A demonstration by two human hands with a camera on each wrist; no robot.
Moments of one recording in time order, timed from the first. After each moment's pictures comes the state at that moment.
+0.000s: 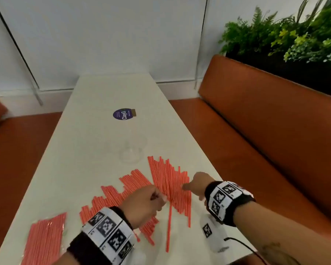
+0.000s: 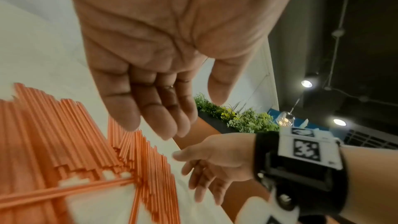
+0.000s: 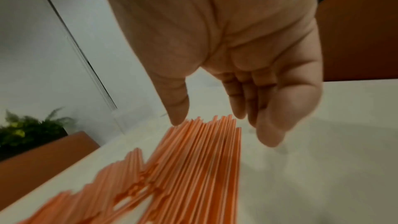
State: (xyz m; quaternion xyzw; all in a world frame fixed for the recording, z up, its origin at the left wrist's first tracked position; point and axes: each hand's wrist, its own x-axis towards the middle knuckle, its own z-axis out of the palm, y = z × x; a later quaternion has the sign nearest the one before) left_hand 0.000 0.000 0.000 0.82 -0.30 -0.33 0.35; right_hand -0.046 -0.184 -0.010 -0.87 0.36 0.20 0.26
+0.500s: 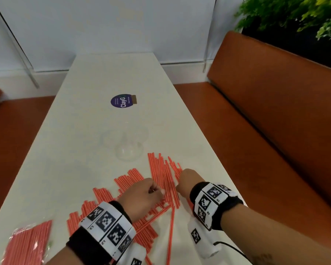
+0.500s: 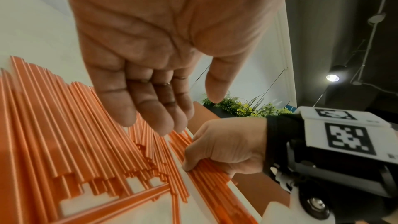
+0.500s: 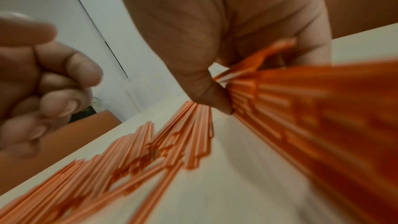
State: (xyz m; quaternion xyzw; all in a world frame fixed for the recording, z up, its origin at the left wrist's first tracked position) left_hand 0.048 -0.034 -0.028 0.85 -0.27 -0.31 0.32; right_hand 0.019 -0.188 -0.054 -0.91 0.29 0.23 0.17
